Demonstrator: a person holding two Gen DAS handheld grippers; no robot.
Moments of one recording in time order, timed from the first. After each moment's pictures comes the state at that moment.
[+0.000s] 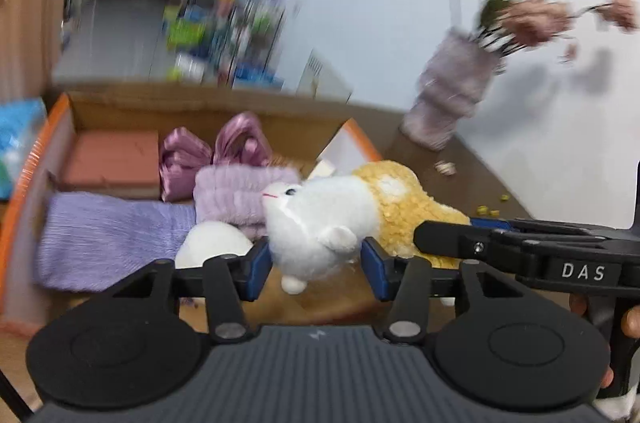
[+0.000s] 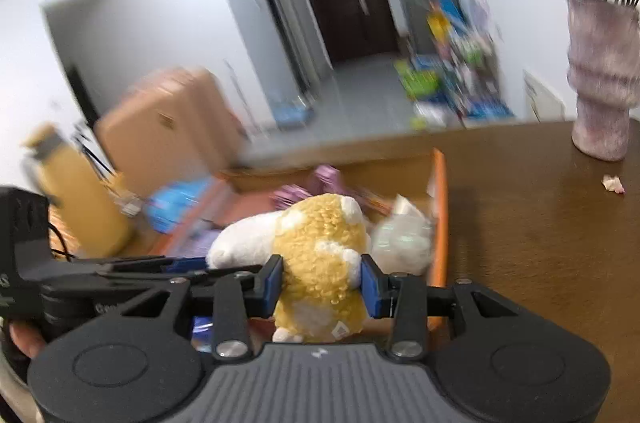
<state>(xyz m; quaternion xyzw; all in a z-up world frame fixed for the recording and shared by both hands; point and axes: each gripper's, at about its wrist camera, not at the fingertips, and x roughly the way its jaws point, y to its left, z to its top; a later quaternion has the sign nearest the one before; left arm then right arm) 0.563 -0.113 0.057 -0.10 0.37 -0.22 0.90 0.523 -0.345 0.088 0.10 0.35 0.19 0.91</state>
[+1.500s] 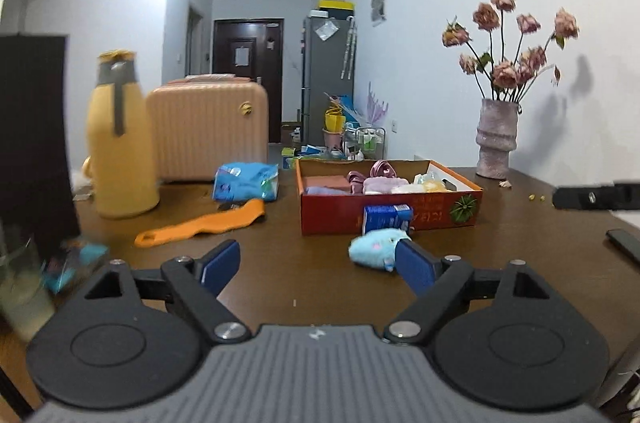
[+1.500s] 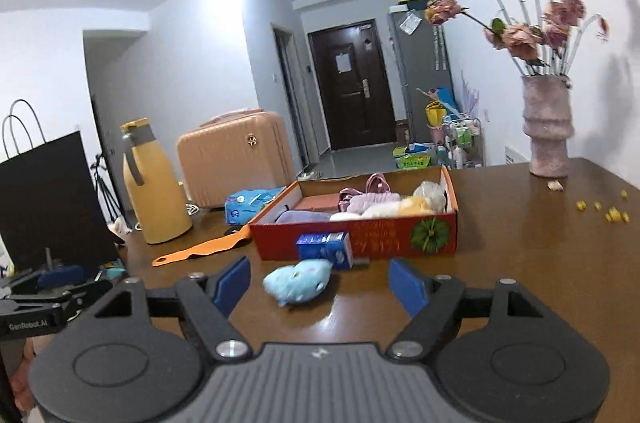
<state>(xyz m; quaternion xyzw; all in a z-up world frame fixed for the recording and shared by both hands) 0.154 0.017 0.073 -0.01 0.15 -0.04 0.99 0.200 -0.298 0.089 0.08 0.18 0.17 0.97</state>
